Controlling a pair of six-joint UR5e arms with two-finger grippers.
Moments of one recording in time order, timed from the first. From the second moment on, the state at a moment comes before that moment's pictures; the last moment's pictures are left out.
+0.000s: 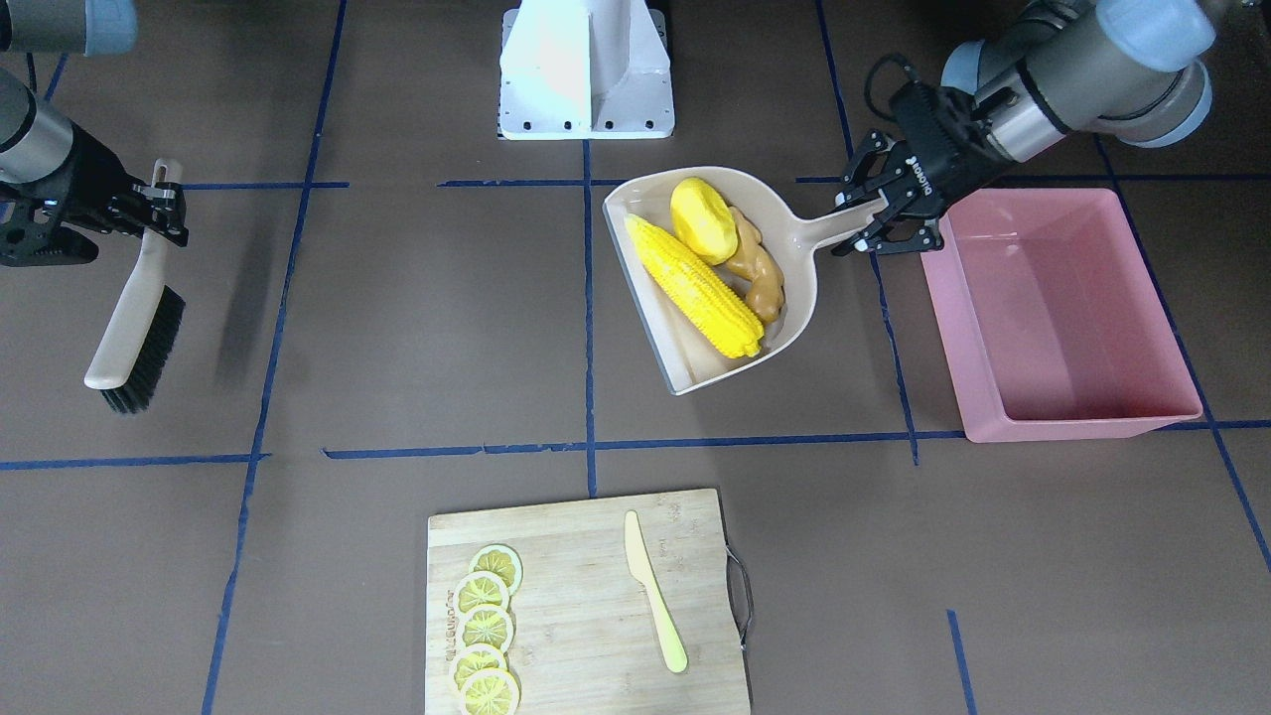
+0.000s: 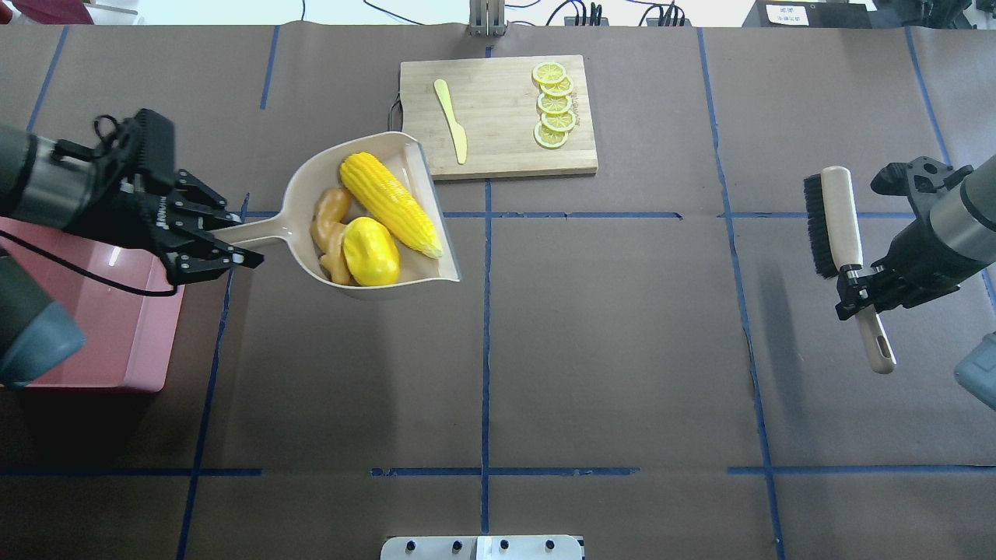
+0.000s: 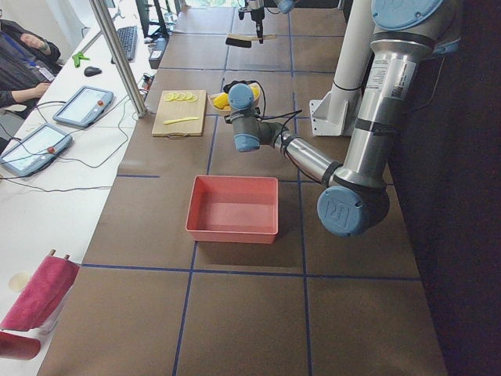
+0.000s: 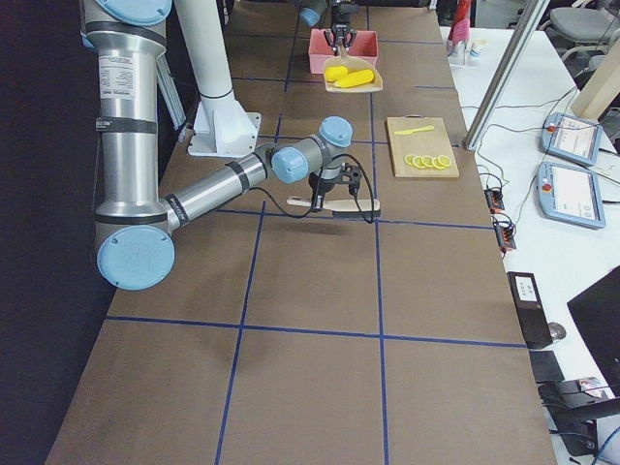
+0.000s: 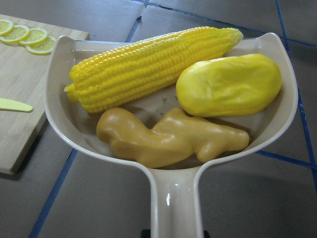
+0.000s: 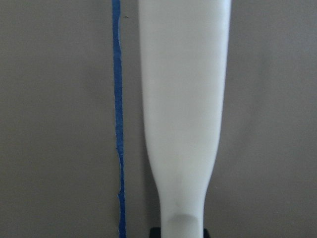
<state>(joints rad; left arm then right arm) -0.91 -1.72 -1.89 -2.42 -2.37 -0.11 0.95 -1.60 2.05 -1.59 2.31 0.74</state>
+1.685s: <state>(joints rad) -1.16 -1.48 -2.03 -2.39 -2.49 -0.06 0.86 -1.76 1.94 -1.59 2.28 0.65</state>
